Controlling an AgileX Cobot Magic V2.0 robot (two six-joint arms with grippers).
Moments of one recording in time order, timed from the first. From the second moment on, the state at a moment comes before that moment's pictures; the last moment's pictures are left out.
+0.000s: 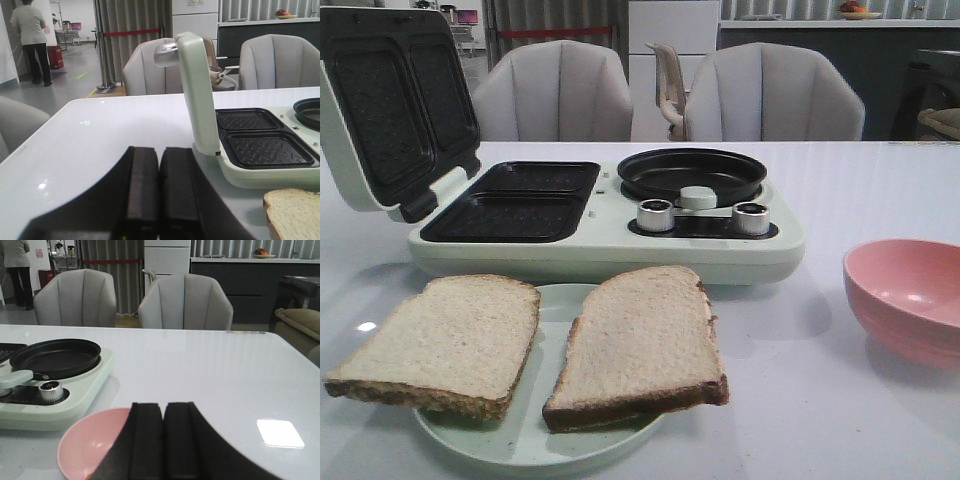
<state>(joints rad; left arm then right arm) -0.06 0.00 0.00 -0.13 0.05 0.16 -0.02 -0.01 0.03 0.03 0.02 -0.02</state>
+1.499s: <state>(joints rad) -0.06 0.01 -0.29 -0.14 0.08 0.16 -0.02 0.02 -0.28 0.03 0.24 -0.02</state>
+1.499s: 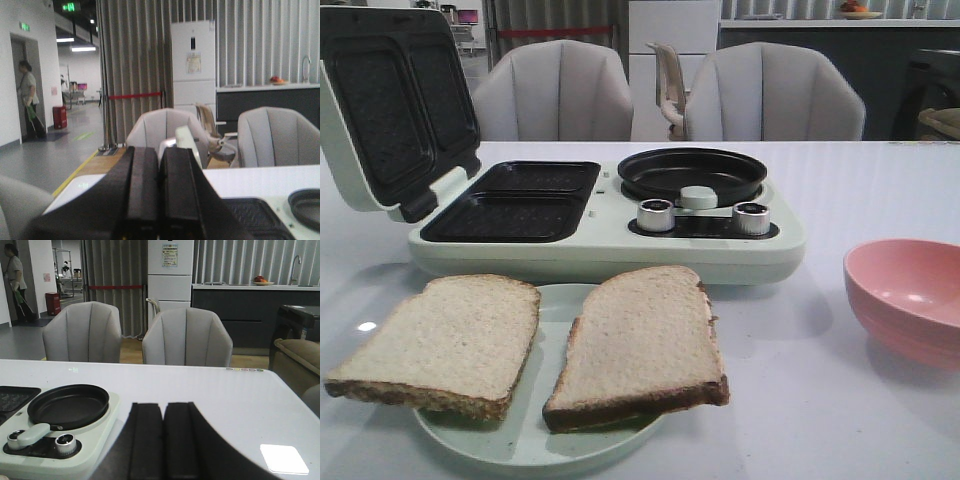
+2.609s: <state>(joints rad) -0.06 0.49 -0.48 -0.14 0.50 0.16 -0.02 0.62 -0.47 0.03 0.56 -0.02</state>
